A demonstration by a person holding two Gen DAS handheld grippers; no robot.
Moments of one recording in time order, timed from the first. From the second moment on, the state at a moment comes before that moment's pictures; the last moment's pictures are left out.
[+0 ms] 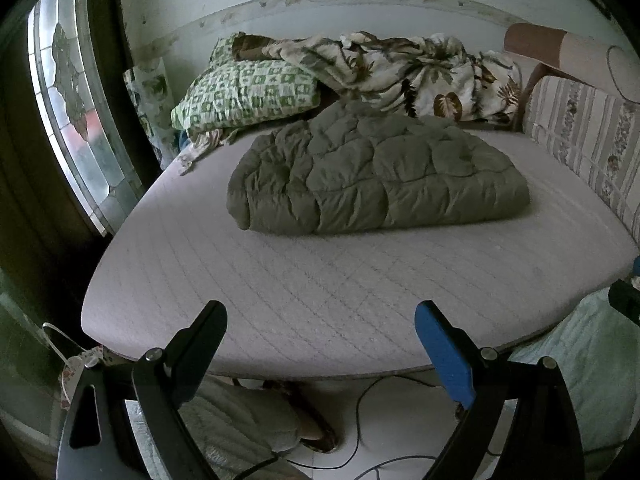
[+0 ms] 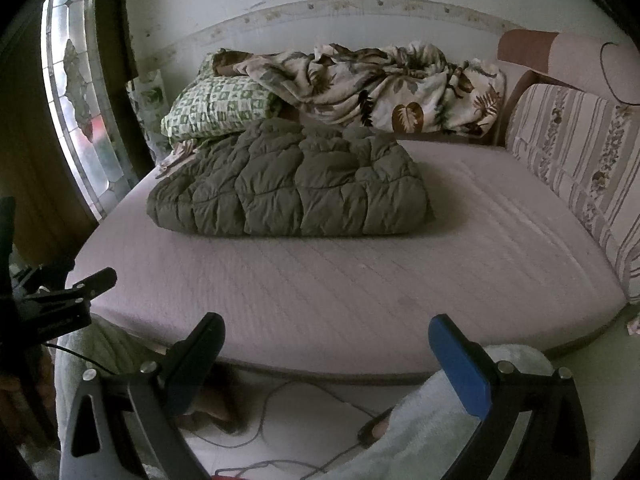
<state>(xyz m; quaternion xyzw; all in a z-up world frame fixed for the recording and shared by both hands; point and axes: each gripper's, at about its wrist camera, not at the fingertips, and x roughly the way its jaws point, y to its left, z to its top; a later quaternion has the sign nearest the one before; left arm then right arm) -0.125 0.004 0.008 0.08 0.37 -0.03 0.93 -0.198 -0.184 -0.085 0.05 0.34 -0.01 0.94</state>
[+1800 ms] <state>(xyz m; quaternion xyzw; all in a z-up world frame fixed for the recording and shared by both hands) -0.146 -0.014 0.020 0.08 0.34 -0.05 0.94 -0.205 -0.198 -0.075 0.03 0.32 -0.03 0.95</state>
